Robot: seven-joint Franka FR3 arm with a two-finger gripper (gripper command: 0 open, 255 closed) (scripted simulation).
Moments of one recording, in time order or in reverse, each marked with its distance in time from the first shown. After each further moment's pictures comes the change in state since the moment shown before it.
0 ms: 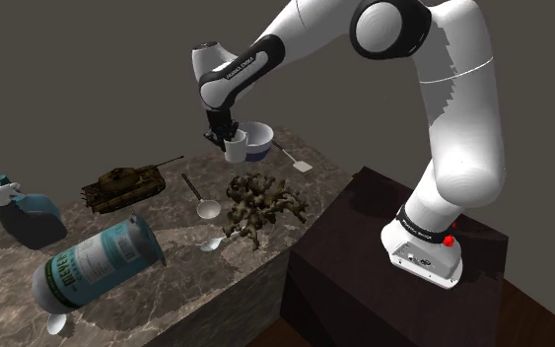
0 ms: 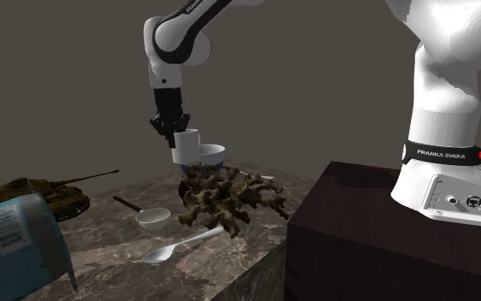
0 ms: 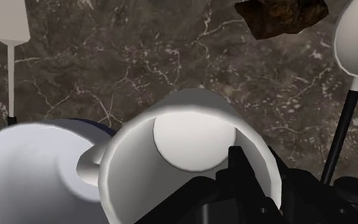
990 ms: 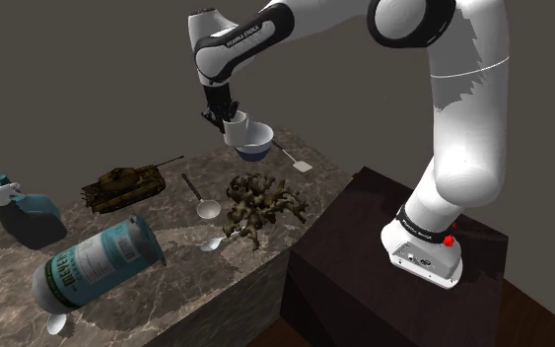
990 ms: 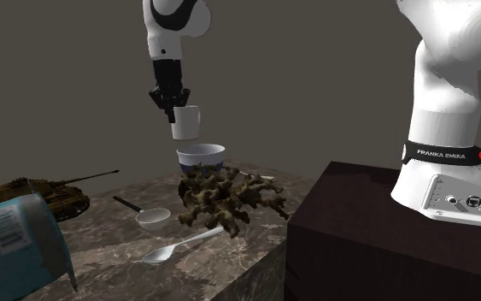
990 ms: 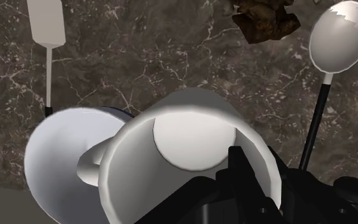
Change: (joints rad) arm -0.012 -0.102 0.007 0.042 0.016 -0.143 -0.022
